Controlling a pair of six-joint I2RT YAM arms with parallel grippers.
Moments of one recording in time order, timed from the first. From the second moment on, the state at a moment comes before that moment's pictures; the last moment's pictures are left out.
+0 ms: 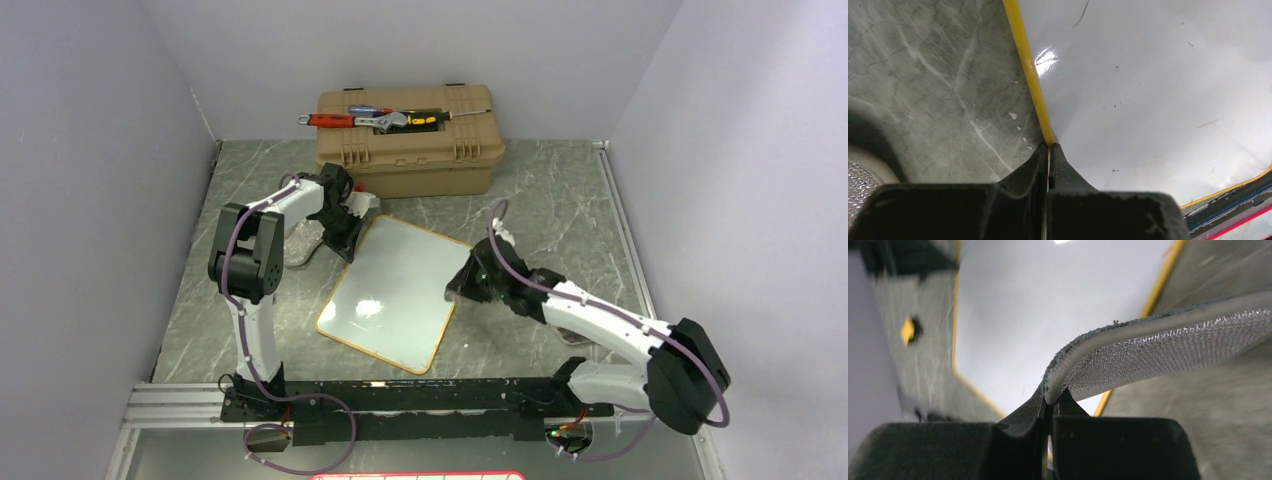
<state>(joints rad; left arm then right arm) -0.27 2.03 1.44 -0.84 0.32 0.26 0.70 1.21 0.69 -0.27 0.08 0.97</state>
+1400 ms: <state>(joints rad) -0.30 2.06 1.46 -0.87 0.27 0.24 1.13 1.69 0.73 0.14 -0.29 1.00</state>
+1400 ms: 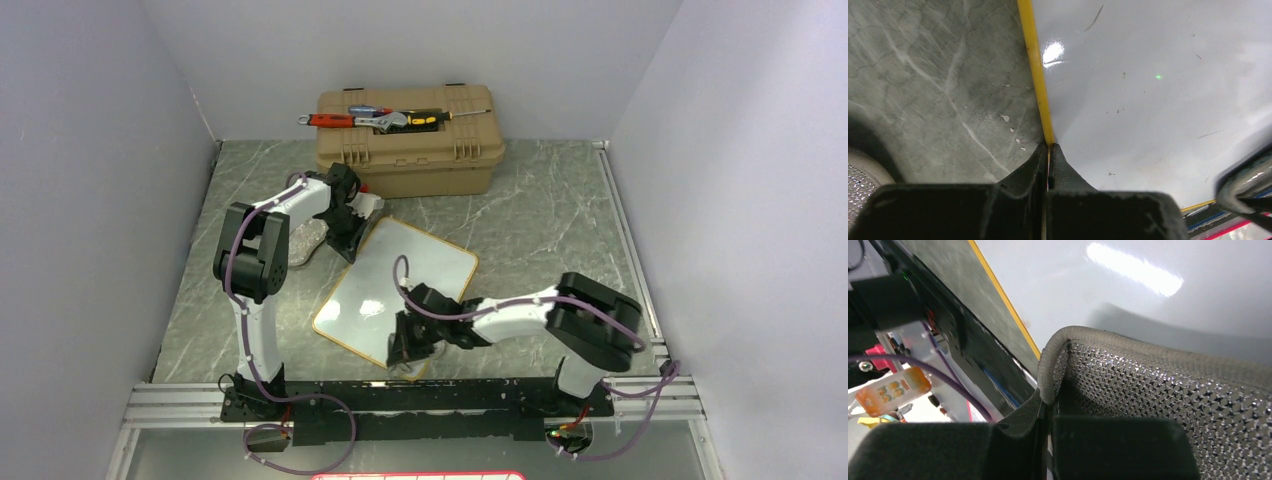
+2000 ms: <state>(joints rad) -0.30 2.04 1.43 -0.84 0.29 0.27 1.17 1.60 0.68 0.00 -0.30 1.01</state>
